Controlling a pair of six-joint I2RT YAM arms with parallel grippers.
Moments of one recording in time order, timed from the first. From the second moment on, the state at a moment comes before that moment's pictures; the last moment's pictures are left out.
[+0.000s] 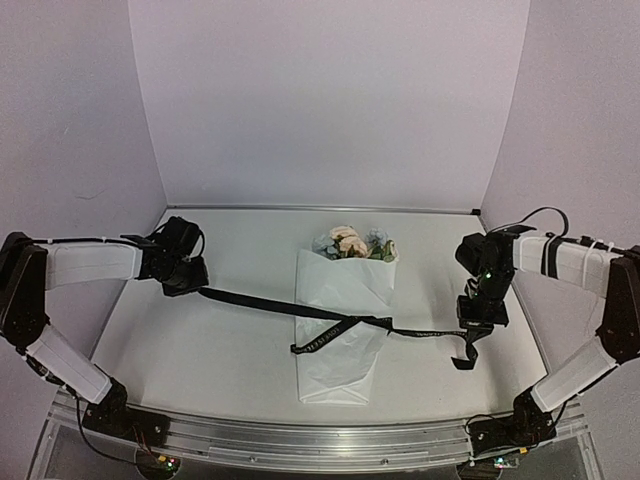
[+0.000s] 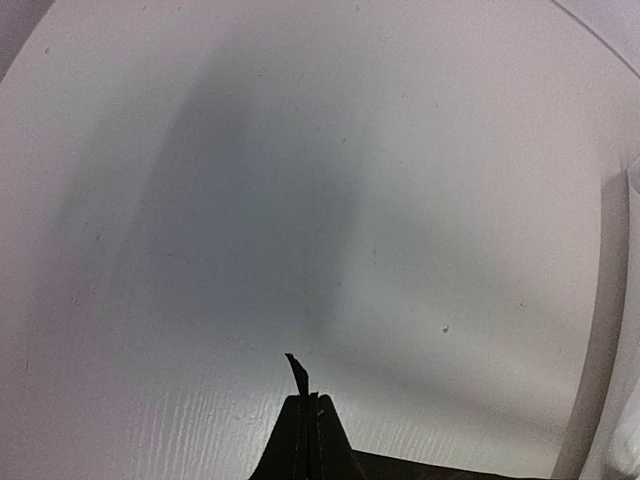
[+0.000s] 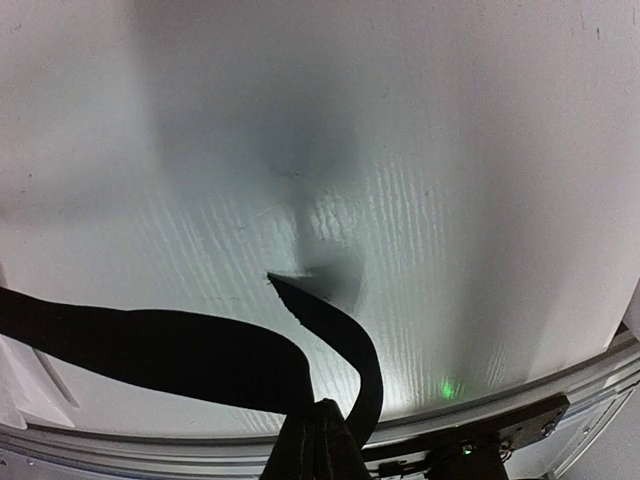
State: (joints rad) left arm -0.45 1.47 0.86 -0.38 -0.24 -0.68; right arm 0.38 1.48 1.00 -1.16 -0.03 0.56
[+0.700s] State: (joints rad) left arm -0.33 1.42 0.74 -0.42 -0.27 -0.73; right arm 0.35 1.45 0.96 -1.25 0.11 0.59
